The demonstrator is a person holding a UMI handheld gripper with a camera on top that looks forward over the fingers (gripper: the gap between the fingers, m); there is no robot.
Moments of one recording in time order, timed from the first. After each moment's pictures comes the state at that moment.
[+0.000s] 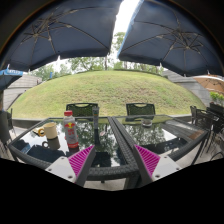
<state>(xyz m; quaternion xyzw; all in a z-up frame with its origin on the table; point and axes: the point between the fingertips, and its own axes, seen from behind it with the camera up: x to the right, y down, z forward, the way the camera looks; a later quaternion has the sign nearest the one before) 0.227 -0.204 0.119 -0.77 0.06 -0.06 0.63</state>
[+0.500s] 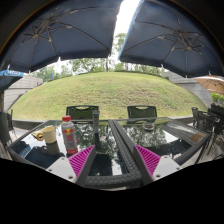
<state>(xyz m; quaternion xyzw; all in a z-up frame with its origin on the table) 0.233 -0.174 0.136 -0.76 0.06 -0.05 0.64</state>
